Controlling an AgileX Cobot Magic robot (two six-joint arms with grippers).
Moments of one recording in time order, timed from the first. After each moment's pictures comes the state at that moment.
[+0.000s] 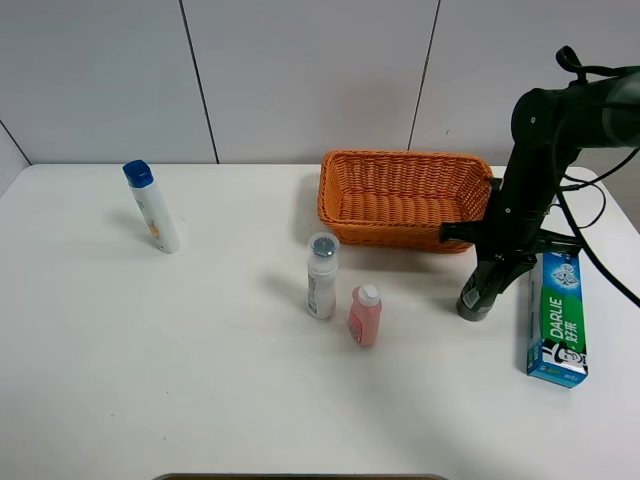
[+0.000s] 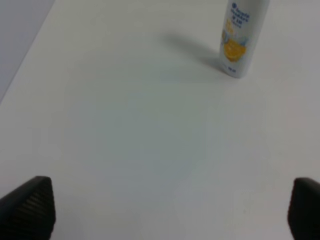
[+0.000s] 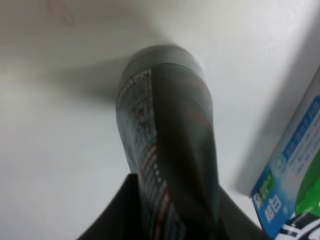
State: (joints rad) left arm 0.05 0.00 -0.51 0.02 1.05 0.01; right arm 0.16 1.91 -1.22 0.06 1.10 0.27
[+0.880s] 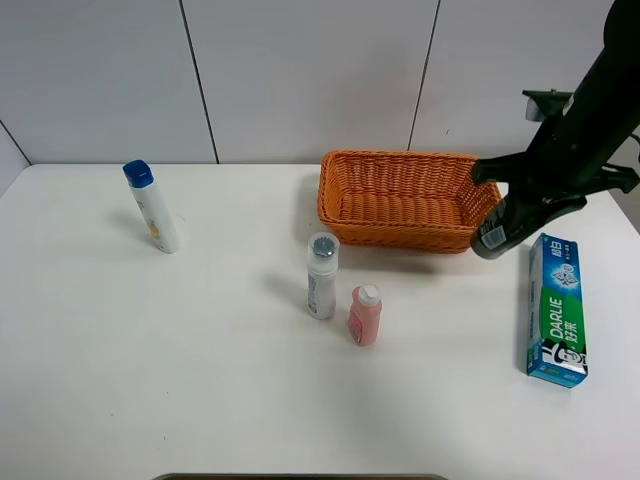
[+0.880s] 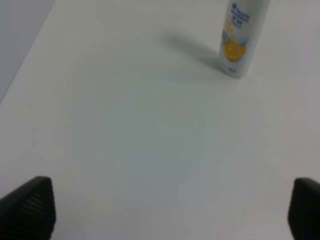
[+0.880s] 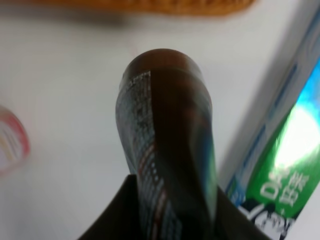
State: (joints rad) left arm 0.05 0.00 -0.51 0.02 1.05 0.01; right arm 0.16 1.60 -1.29 0.06 1.15 0.10
